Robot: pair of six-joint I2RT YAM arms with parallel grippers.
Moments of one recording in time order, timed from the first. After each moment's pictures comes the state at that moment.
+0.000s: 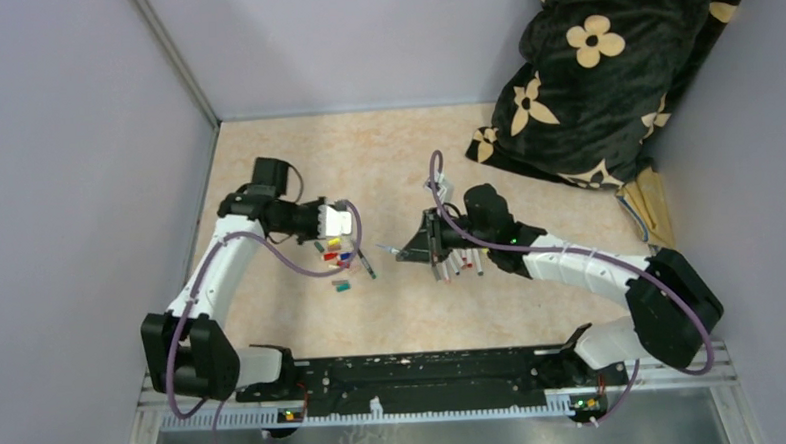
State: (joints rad) left arm -0.26 1.29 1.07 -0.87 0.80 1.48; right arm 0.76 1.41 0.79 0.31 -0.55 0.65
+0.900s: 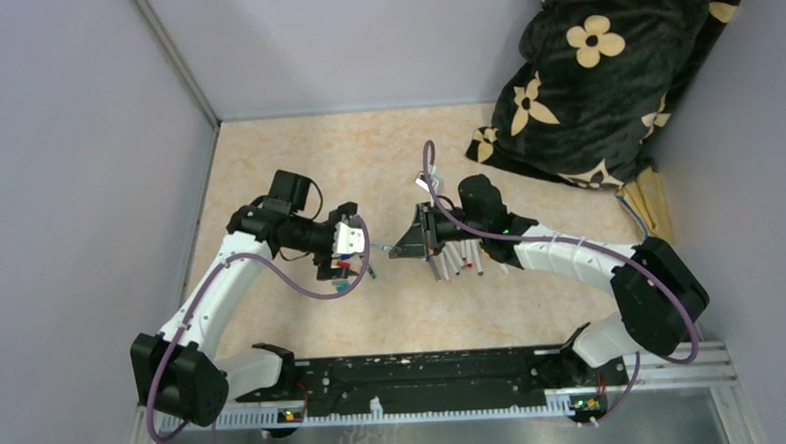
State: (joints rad) left arm -0.34 1.20 1.03 -0.93 0.79 1.33; right arm 0.73 1.44 0.82 0.29 -0.70 0.70
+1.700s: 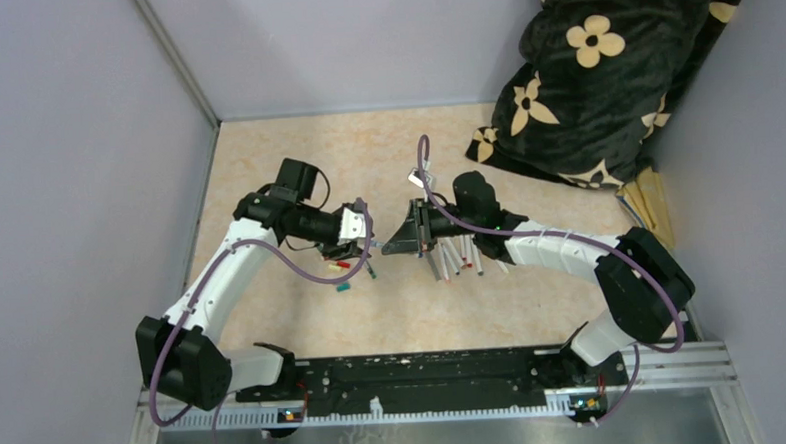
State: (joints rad) left arm -0.37 1.27 1.11 -0.93 0.90 1.26; right arm 0.73 1.52 0.85 0.39 -0.76 0.77
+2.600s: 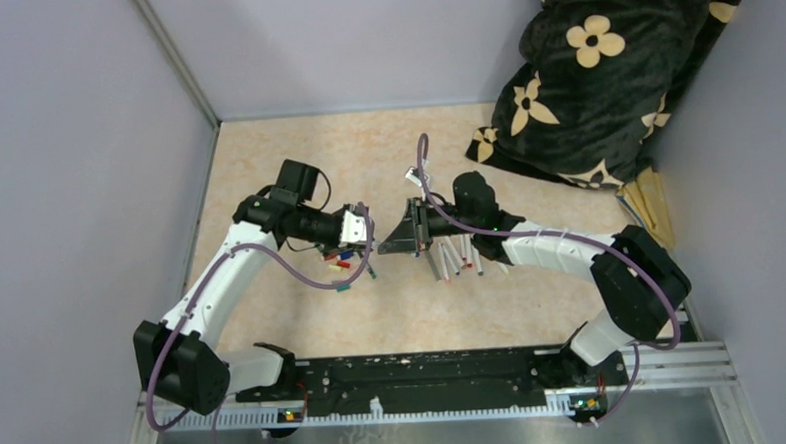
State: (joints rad) left arm -0.38 1.25 1.10 -0.90 0.88 1.26; right arm 0.73 1.54 0.85 0.50 -0.79 0.82
